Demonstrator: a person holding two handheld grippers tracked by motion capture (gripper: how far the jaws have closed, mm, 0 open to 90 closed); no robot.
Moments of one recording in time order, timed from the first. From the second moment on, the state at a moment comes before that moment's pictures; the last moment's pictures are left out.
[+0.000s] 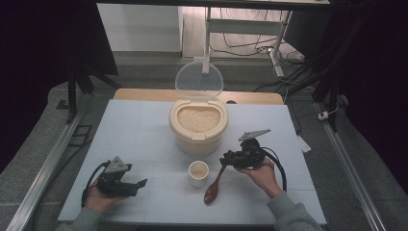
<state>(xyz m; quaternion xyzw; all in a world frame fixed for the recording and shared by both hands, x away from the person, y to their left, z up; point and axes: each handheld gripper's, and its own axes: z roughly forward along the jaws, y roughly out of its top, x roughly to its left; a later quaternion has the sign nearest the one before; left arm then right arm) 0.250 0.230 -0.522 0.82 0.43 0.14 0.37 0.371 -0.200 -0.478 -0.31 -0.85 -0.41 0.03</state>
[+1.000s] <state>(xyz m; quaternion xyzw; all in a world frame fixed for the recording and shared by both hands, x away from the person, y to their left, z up) 0.250 0.229 -0.523 0.82 0.42 0.13 0.37 0.377 -0.204 -0.506 -0.36 -0.84 -0.40 -0.10</state>
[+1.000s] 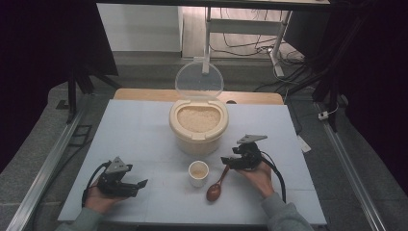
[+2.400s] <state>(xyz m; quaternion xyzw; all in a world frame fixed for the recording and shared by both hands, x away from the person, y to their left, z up) 0.249 0.228 -0.520 0.81 0.42 0.15 0.38 0.303 -0.318 -0.499 -0.33 -0.83 -0.43 -0.13</state>
